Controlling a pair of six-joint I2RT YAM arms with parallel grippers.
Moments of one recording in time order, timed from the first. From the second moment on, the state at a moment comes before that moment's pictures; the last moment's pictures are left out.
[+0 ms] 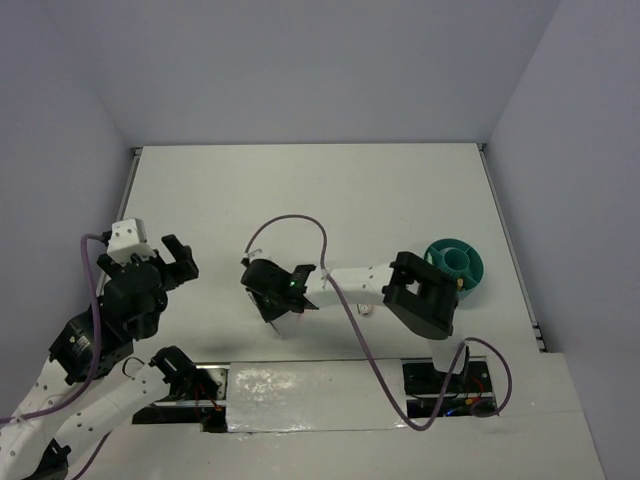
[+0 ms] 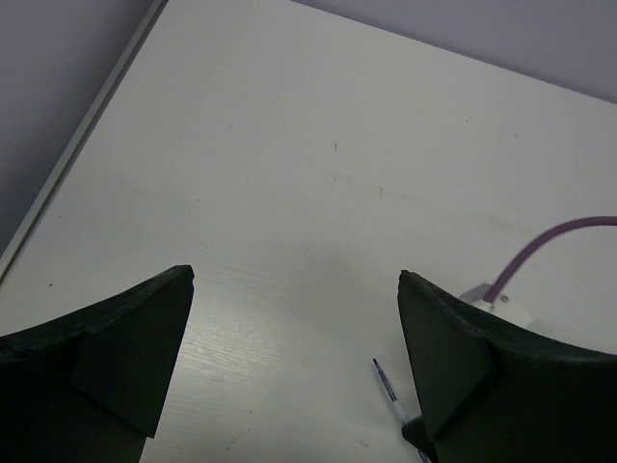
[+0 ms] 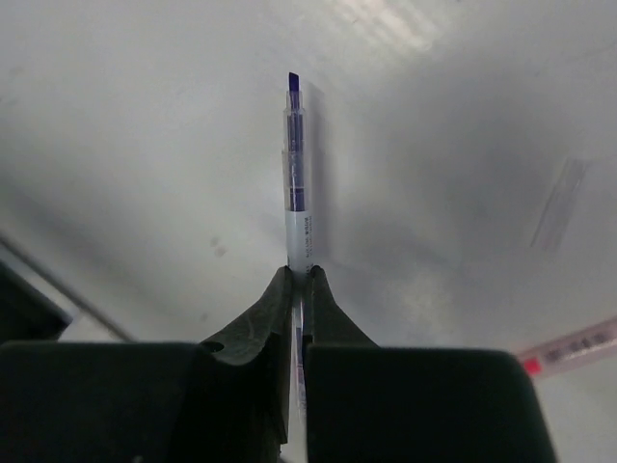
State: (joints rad) left arm -0.69 0.48 0.92 -0.84 -0.83 -0.50; right arm 1.19 1.98 1.33 -0.32 0.11 0.58
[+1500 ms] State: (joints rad) left arm -0.81 1.64 0.99 -0.65 -0.36 -1.34; right arm 0.88 0.76 0.83 -0.73 0.44 0.51
